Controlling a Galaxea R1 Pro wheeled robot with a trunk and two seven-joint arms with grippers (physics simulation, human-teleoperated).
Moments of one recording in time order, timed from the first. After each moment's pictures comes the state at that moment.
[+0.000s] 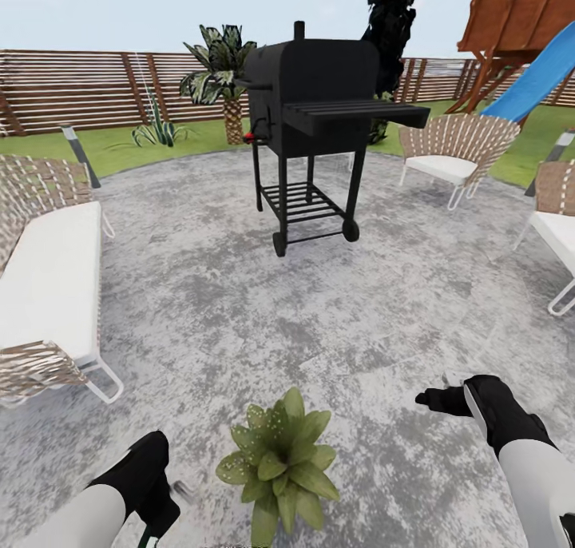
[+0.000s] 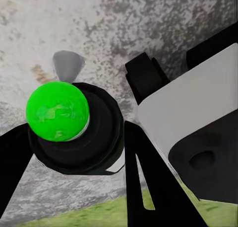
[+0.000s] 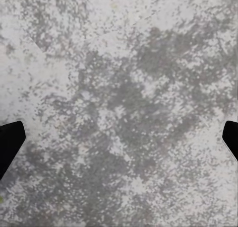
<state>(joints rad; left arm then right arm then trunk) -0.64 0.06 0.05 -0.42 -1.05 0.81 -0.92 -0.76 -0.23 -0.28 -0.62 0.20 0.75 0.31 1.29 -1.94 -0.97</state>
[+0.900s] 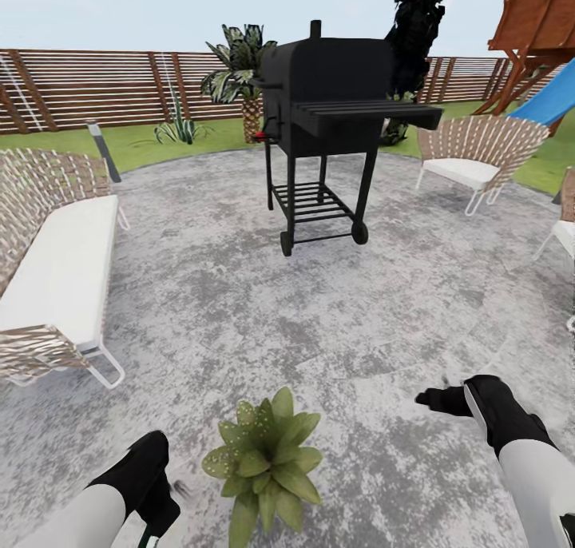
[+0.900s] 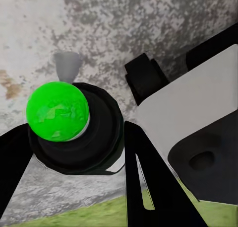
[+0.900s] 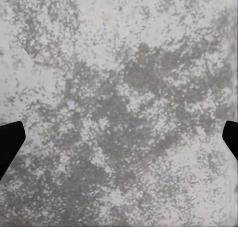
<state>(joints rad) -0.64 0.06 0.05 -0.42 -1.05 0.81 -0.92 -0.76 -0.24 -0.28 -0.62 0.21 0.75 0.31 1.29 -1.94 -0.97</state>
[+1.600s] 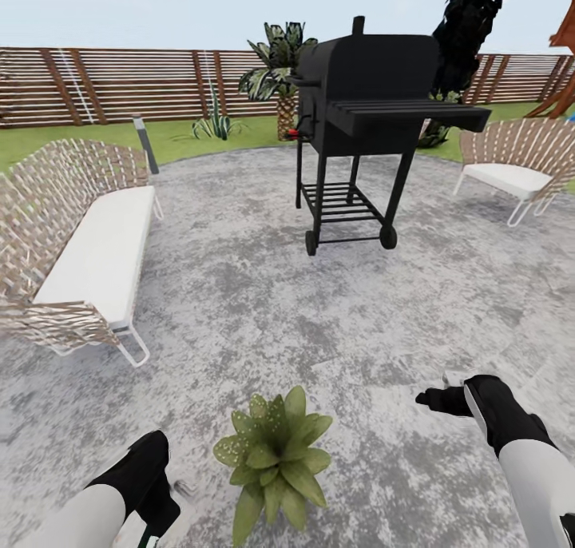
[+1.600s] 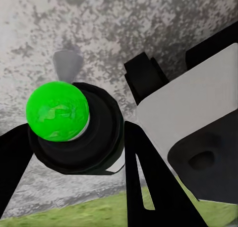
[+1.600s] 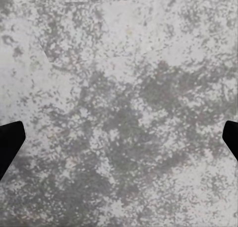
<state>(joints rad) -0.64 0.06 0.05 -0.42 -1.05 0.81 -0.92 -0.76 -0.24 -0.28 -0.62 0.21 0.75 0.31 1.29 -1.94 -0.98</state>
